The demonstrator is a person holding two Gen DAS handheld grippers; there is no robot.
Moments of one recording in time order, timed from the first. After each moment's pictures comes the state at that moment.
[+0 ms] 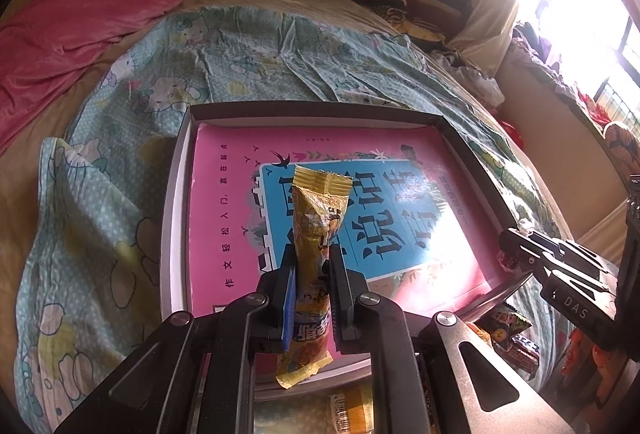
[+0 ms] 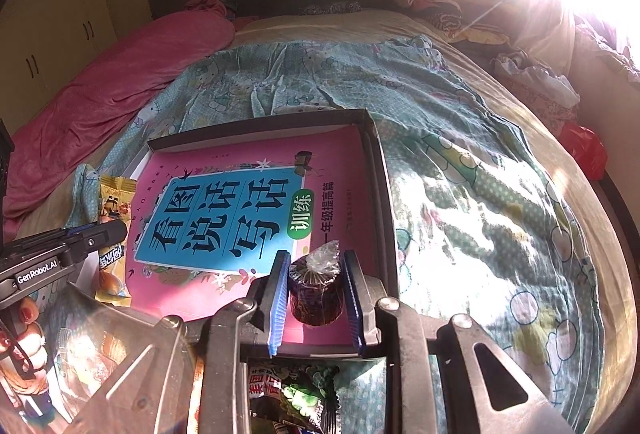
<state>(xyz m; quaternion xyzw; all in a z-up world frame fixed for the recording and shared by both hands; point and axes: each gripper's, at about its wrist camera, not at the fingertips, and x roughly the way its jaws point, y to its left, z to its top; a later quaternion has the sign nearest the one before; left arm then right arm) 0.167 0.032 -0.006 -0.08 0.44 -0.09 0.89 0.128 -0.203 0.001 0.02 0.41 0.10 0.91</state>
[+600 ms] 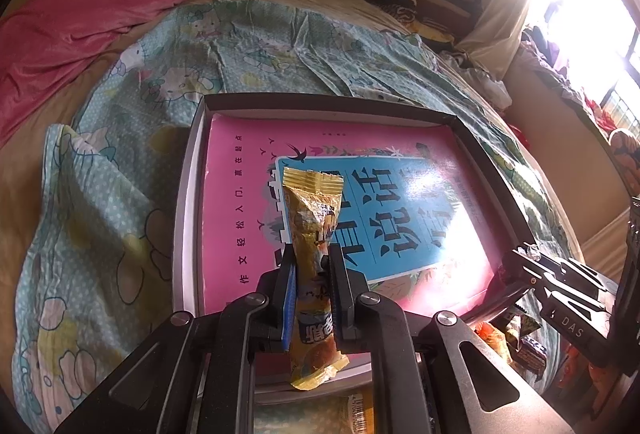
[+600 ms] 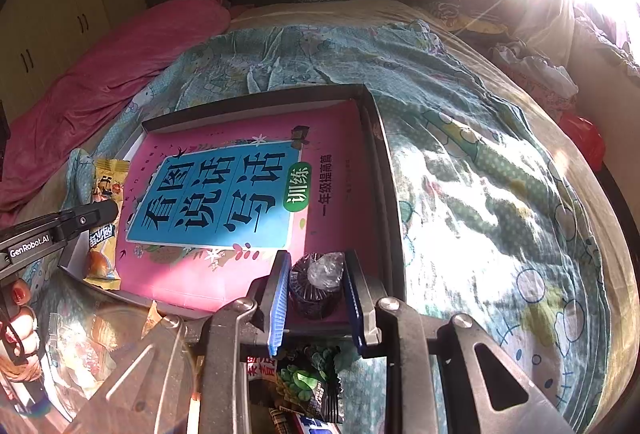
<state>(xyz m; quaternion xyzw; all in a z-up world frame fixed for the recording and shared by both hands) 0.169 0.041 -0.012 -0.09 0.44 -0.08 0.89 0.123 -0.201 -0.012 0.01 0.43 0.10 0.90</state>
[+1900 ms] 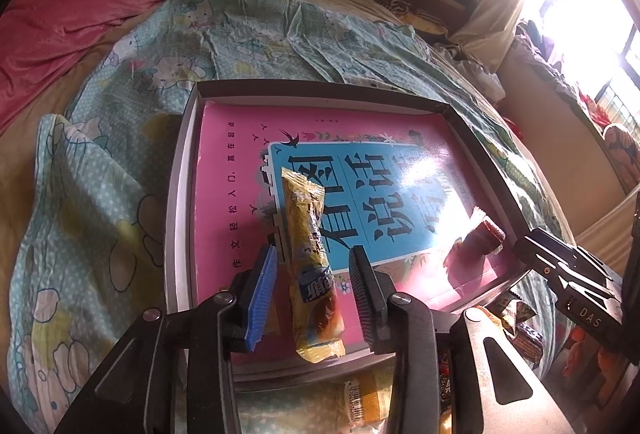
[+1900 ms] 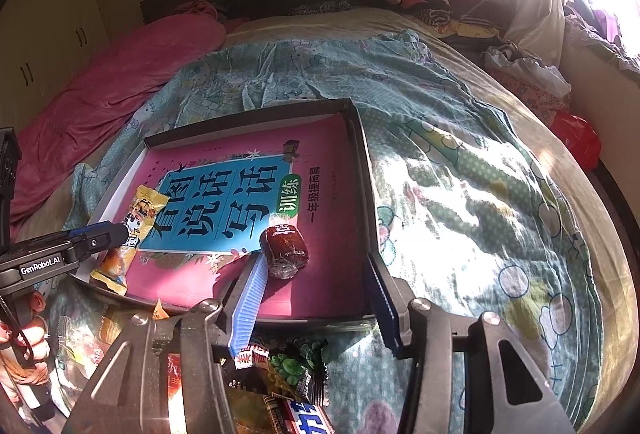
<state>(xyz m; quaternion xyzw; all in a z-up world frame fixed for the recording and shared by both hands) 0.164 0.040 -0.014 -0.09 0.46 -0.10 0.88 0.111 -0.215 0.000 0.03 0.41 0.09 0.91</state>
